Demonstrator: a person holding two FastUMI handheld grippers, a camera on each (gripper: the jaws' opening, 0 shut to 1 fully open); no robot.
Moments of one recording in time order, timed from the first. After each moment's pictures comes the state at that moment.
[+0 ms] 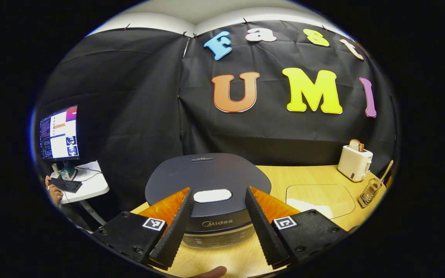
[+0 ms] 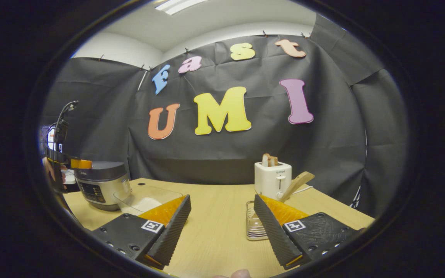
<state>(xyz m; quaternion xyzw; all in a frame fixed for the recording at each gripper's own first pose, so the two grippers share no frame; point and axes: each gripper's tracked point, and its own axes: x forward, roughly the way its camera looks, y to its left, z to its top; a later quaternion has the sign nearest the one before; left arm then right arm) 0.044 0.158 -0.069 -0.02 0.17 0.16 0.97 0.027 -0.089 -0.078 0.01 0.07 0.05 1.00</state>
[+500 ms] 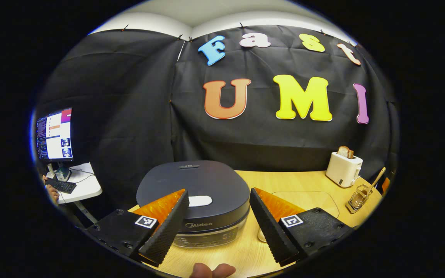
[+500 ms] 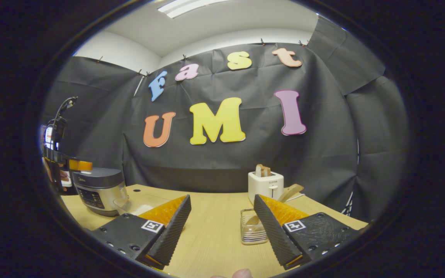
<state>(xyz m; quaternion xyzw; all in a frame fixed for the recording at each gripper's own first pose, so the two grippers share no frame) 0.046 0.112 -0.025 -0.03 0.13 0.12 0.98 0.015 -0.097 -0.043 0.01 0.04 0.02 1.00</state>
